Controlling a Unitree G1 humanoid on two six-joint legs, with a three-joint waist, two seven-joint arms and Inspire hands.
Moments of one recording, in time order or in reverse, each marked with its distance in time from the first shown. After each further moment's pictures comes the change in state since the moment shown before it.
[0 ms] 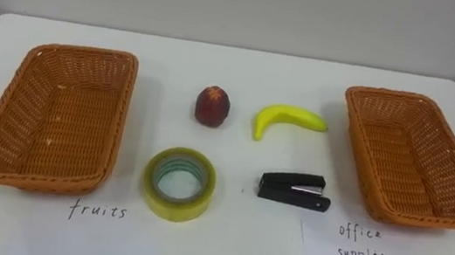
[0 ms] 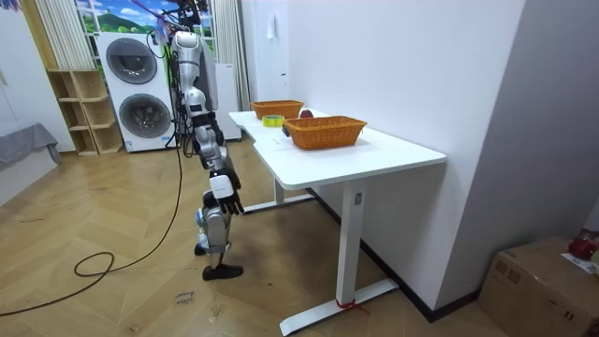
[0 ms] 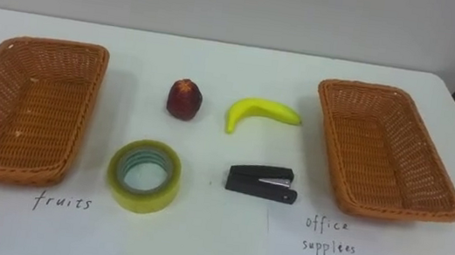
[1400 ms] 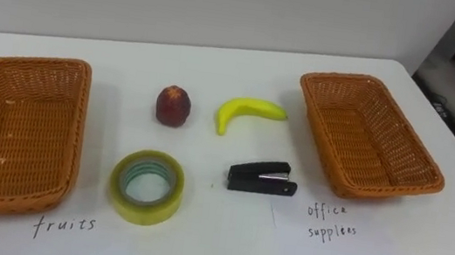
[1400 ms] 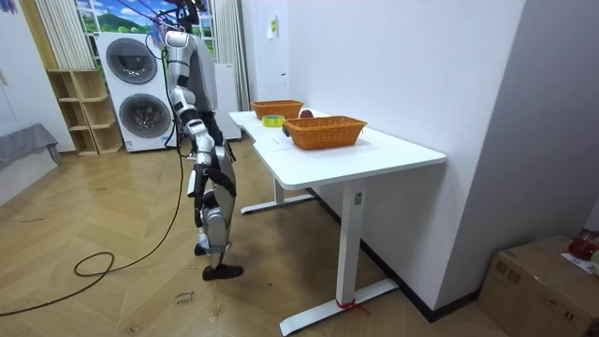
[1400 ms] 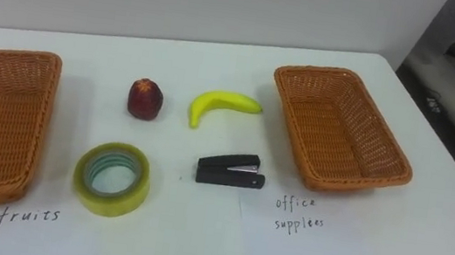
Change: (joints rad) left arm 0.071 0.034 0.082 -0.147 0.071 0.028 0.001; right arm 0.039 -0.040 -0.465 -0.526 0.288 -0.066 -0.647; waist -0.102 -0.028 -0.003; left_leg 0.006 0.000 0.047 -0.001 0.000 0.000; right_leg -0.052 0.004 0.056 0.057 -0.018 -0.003
